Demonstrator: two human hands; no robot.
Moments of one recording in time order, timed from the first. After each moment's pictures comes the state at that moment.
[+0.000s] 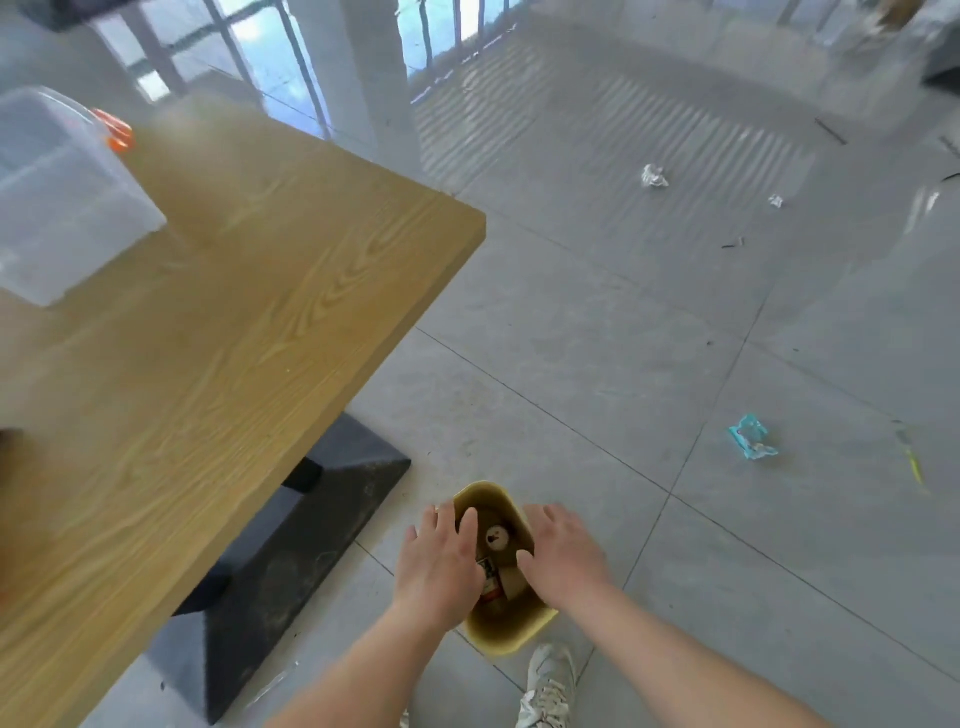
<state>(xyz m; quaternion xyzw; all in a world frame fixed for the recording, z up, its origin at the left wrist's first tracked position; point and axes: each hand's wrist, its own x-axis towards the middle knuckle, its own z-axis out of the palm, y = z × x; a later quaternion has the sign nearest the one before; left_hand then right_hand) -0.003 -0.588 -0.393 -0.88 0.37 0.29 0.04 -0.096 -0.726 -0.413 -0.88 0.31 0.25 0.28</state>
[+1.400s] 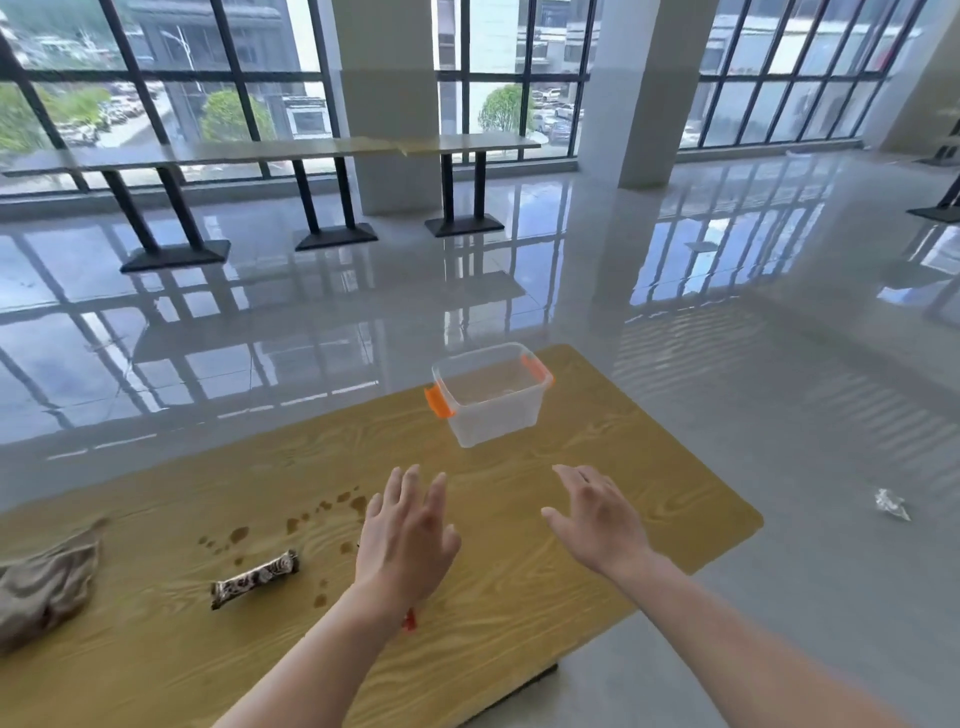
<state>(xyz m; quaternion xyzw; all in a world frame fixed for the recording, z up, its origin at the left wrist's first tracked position) 0.100 -0.385 0.025 -0.99 0.09 -0.01 -0.10 0.102 -0.626 0.030 -0.98 0.00 -0.01 0.20</state>
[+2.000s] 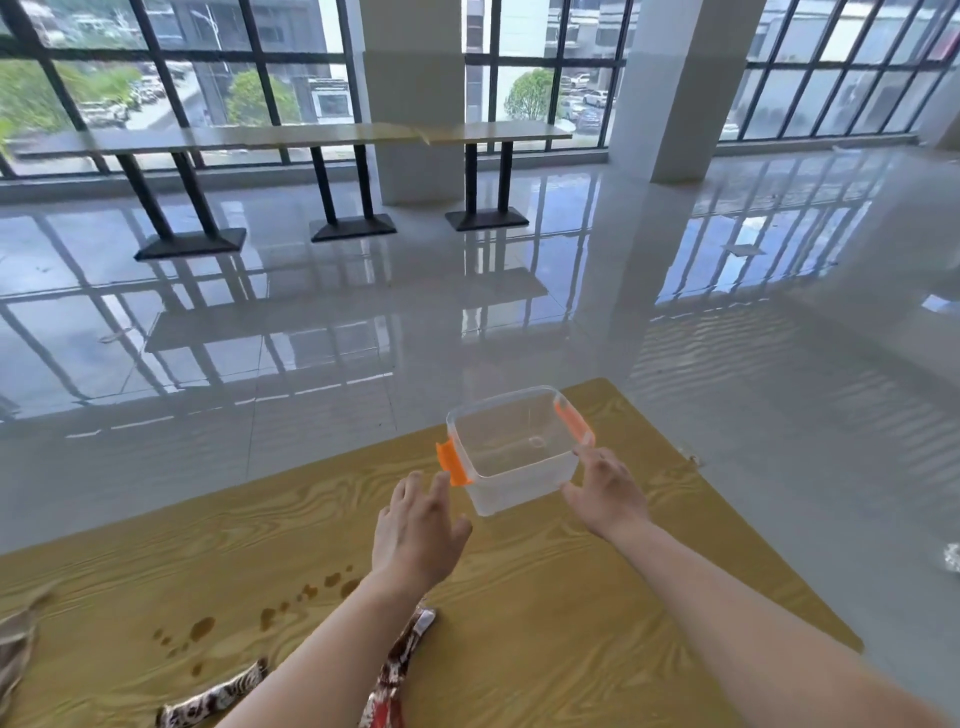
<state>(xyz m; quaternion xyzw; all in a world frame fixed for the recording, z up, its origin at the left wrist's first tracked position) 0.248 -0.272 0.035 -0.98 0.02 0.03 -0.20 0.274 -0.507 0.050 -0.97 0.07 0.01 0.24</state>
